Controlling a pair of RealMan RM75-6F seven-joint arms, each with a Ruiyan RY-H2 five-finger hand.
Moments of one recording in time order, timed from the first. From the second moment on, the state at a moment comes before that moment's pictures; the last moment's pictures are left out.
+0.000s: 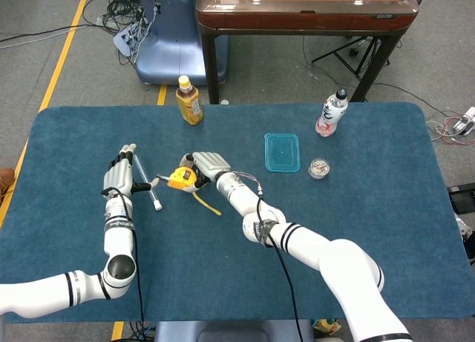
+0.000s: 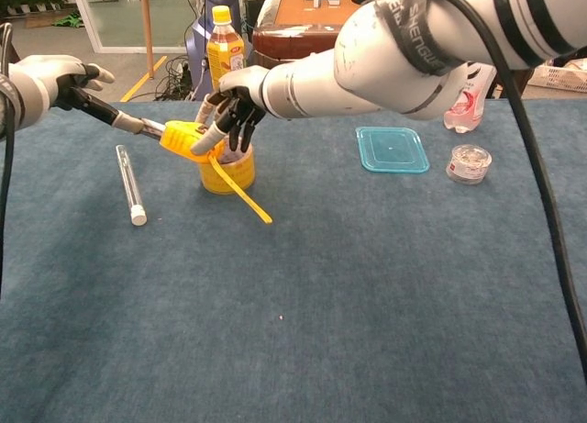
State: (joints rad) left arm -0.83 -1.57 -0.52 -1.59 0.27 1.29 0.53; right arm 1.45 -1.90 0.36 -0.72 -0.63 0.29 0.06
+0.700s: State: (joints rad) left arm -0.83 -1.58 -0.53 -1.55 0.27 1.26 0.52; right arm 1.45 -1.89 0.35 -0.73 -0.63 0.30 0.08
